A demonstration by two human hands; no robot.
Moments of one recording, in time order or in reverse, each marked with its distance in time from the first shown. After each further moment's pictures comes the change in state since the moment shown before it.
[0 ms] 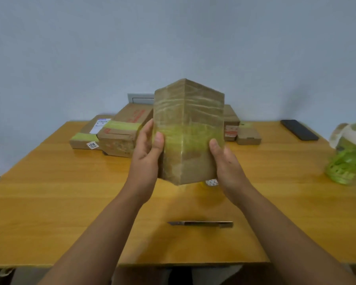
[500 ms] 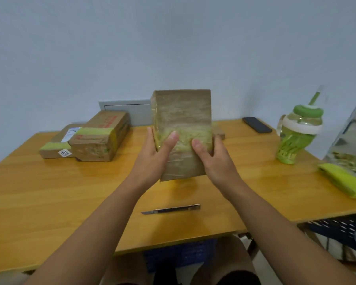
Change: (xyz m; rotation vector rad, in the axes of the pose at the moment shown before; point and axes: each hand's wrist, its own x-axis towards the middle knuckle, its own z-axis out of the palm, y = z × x) left_hand -0.036 0.017 0.058 0.296 -0.285 0.030; right_hand -0.064 -0.034 -0.036 -0.213 0.185 -0.098
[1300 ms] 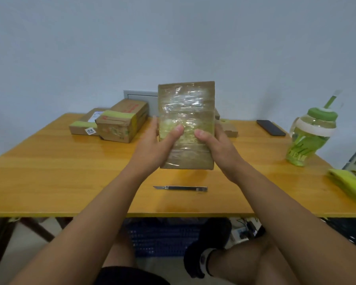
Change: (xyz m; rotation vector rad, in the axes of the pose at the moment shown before) left_hand -0.049 -0.002 -0.021 0.101 0.170 0.010; right_hand -0.015 -0.012 0.009 0.117 -0.277 -0.065
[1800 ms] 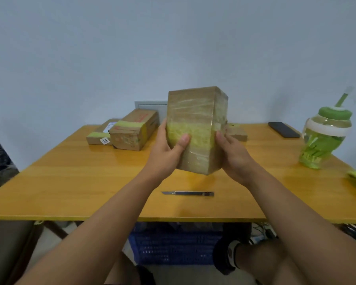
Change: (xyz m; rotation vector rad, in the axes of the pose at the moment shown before) left_hand -0.007 0.017 0.020 -0.116 -0.032 0.048; right_hand 0.004 0.020 -0.028 0.297 -0.036 0.107
